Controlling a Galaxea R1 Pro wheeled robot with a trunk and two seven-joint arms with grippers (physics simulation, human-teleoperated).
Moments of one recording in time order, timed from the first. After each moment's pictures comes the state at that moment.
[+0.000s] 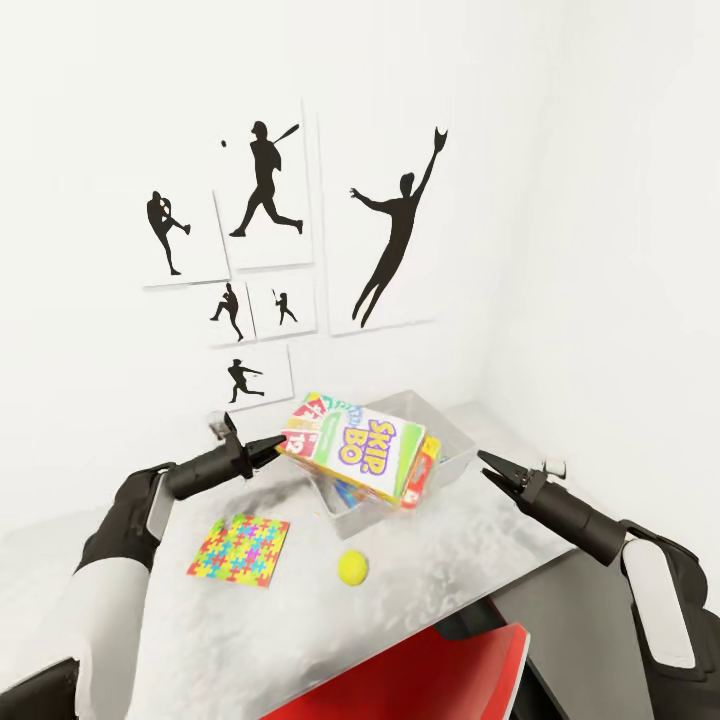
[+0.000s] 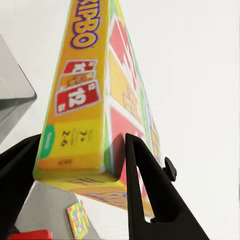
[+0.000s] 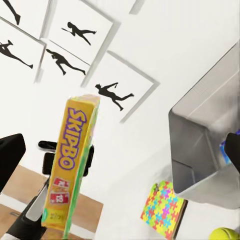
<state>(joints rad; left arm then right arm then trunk) -0.81 0.04 0.43 -0.81 0.09 1.03 -1.37 -0.37 -0.08 -0.36 -1.52 -0.75 0.99 0.70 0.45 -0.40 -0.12</state>
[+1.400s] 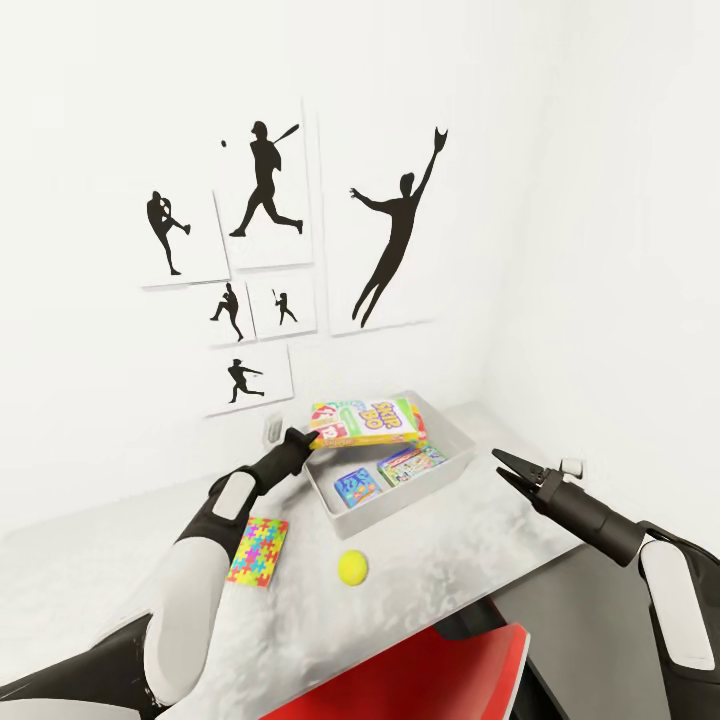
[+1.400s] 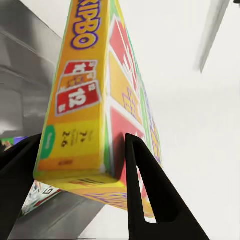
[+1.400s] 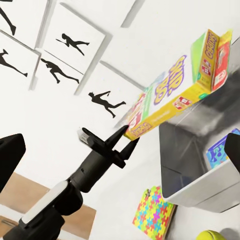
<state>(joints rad) -0.91 -0.17 0.49 -0.52 0.60 0.50 -0.43 -0.37 -0.12 -0.40 -1.52 -0.75 0.99 0.70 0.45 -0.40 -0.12</state>
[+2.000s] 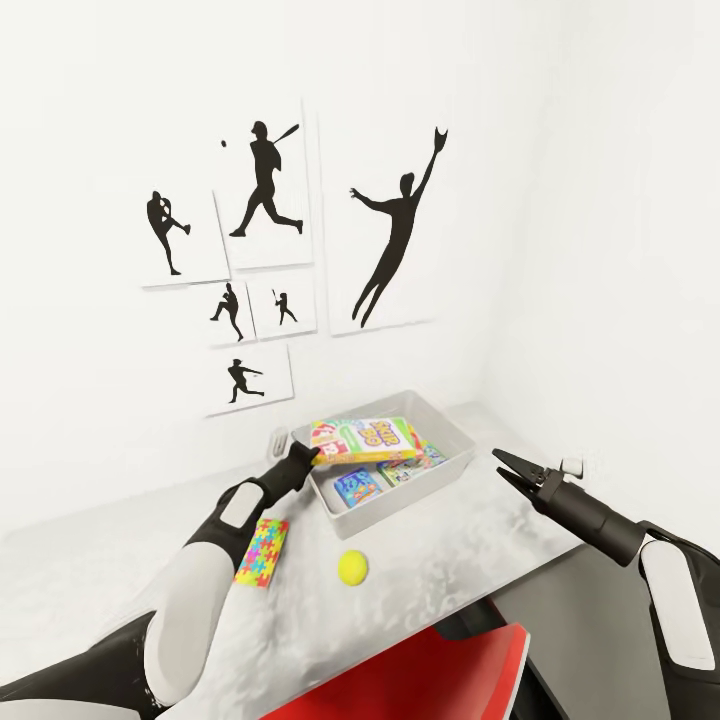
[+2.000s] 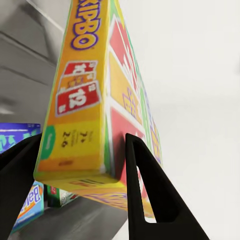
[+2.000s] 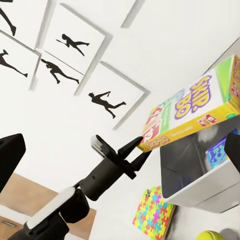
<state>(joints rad) -0.91 -0.17 0.48 -0.43 0.60 0.40 -0.35 -0.37 -0.12 -0.40 -1.52 -0.76 0.99 0.70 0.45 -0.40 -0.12</state>
